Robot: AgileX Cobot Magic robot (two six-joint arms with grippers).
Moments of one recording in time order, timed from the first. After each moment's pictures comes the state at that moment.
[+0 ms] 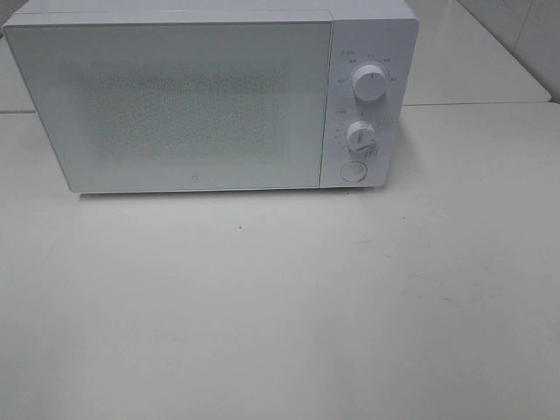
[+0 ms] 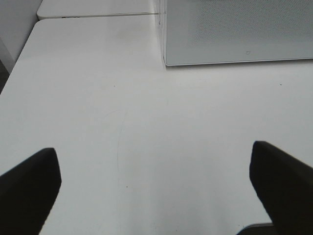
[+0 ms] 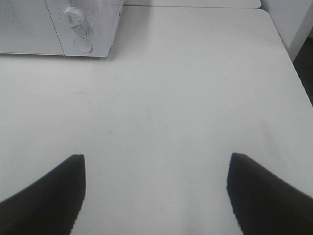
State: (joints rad) left arm 0.04 0.00 -0.50 -0.09 1.05 0.10; right arm 0.11 0.00 -0.50 -0.07 1.05 0.05
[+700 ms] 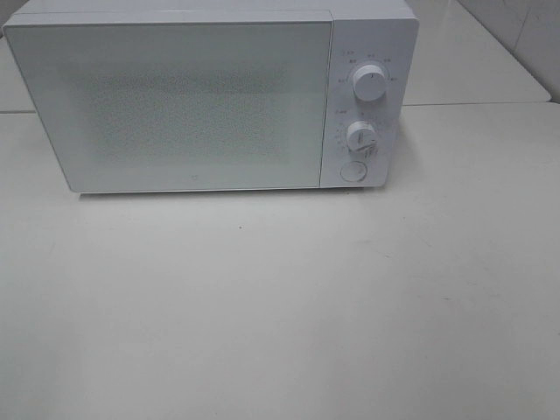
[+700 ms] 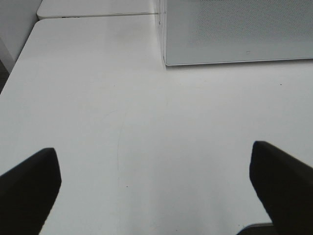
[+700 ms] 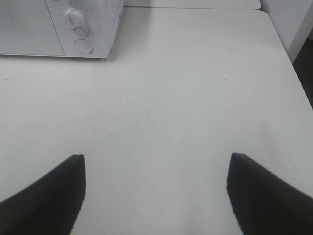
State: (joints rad) left arm 0.04 0.00 -0.50 -0.09 1.05 0.10; right arm 0.11 0.00 -0.51 -0.07 1.05 0.05
